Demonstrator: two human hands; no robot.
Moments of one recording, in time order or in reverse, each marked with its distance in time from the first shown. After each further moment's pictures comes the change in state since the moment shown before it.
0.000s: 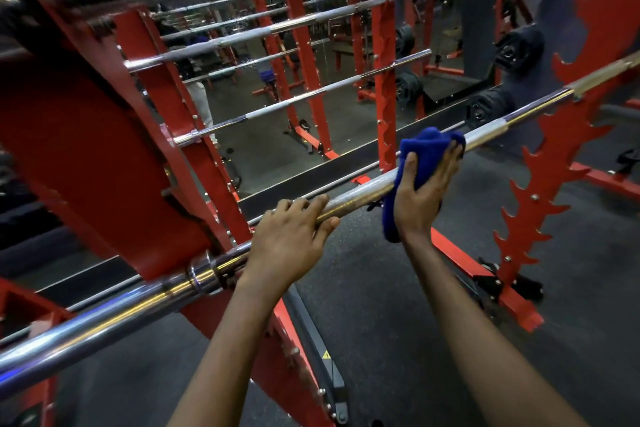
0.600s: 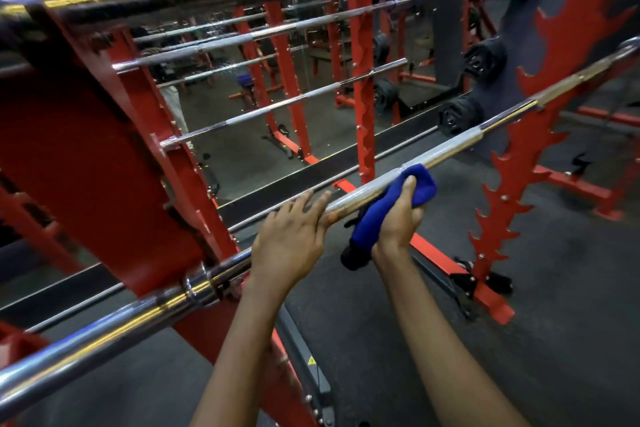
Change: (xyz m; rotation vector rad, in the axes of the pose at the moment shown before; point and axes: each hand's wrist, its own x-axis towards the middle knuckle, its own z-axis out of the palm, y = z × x) left_hand 0.013 0.008 0.006 -0.086 0.017 0.026; right_hand -0.038 -0.020 0.008 0.559 0.227 0.558
